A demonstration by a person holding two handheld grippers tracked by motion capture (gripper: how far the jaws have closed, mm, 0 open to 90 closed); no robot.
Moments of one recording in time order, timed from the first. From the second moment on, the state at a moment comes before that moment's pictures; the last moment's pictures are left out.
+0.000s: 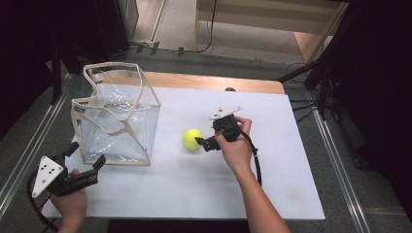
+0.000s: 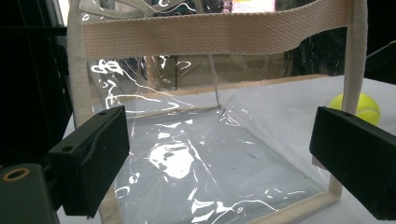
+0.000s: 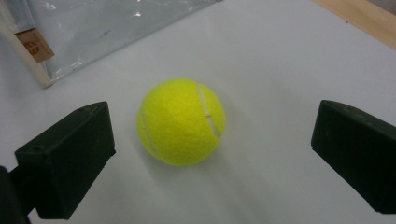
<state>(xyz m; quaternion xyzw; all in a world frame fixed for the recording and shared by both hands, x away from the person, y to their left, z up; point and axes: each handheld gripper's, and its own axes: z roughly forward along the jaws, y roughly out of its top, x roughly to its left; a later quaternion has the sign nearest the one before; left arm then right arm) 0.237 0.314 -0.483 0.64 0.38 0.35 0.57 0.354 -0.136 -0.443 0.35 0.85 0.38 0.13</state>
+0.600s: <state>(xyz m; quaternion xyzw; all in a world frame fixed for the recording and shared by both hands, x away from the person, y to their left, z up) 0.237 0.313 -0.483 0.64 0.38 0.35 0.57 0.379 -0.113 -0.458 0.34 0.88 0.33 0.09</state>
